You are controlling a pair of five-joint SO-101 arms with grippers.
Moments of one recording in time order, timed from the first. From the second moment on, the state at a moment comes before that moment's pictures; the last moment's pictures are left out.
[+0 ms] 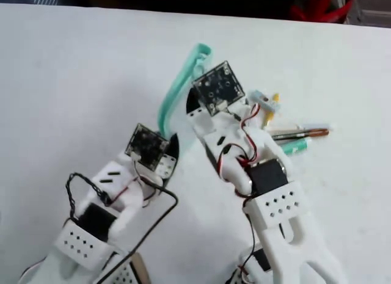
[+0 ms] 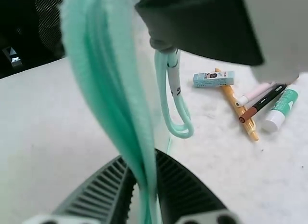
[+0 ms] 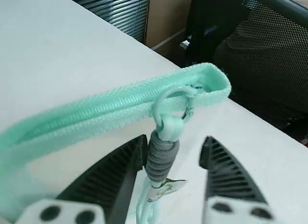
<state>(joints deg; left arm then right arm) 25.5 -72.7 76.7 32.0 -4.6 -27.8 -43.6 40.4 34.6 16.7</state>
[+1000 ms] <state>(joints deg) 23.4 -72.7 76.4 20.7 3.0 -27.8 -55.7 42.1 43.7 20.0</state>
